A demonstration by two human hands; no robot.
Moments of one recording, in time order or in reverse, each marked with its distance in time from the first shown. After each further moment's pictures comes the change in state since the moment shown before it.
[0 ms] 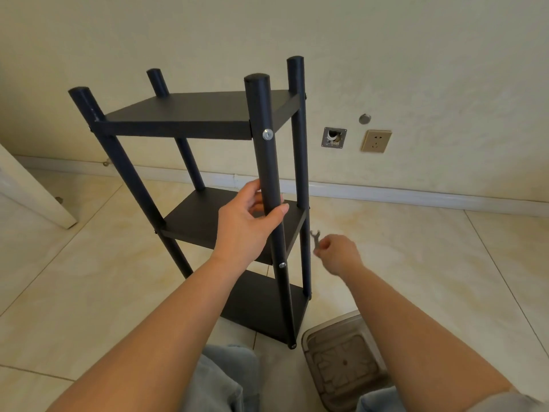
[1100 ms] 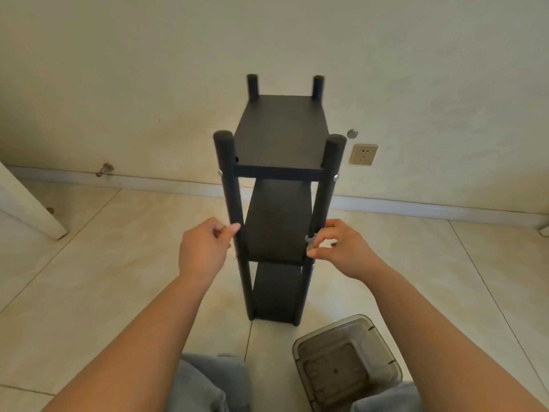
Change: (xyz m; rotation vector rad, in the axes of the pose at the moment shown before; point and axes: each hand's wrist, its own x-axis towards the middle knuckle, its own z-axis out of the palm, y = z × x) left_hand 0.009 -0.046 -0.026 0.527 0.179 -0.195; right_hand -0.040 -0.007 -0.057 0.081 -0.013 -0.361
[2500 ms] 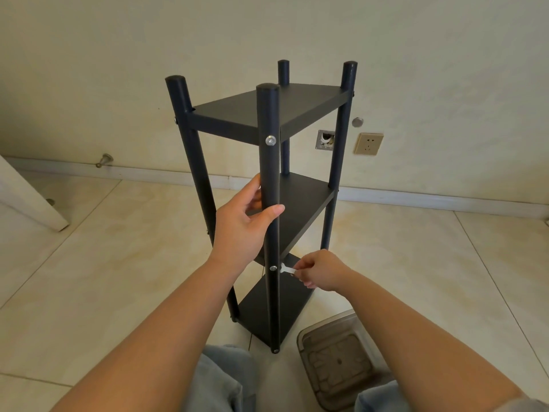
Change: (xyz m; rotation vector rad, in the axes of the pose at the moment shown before) left_hand -0.024 0.052 -0.002 -0.497 -0.128 0.177; right_hand 0.016 0.021 0.063 -0.041 -0.276 0.210
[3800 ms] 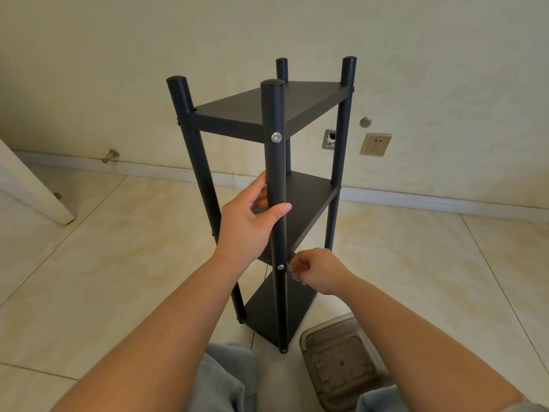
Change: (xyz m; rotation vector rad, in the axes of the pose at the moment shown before) left_hand 0.002 0.001 -0.004 0.013 -0.014 -0.009; right_hand 0.006 -0.008 0.011 -0.159 0.034 -0.131
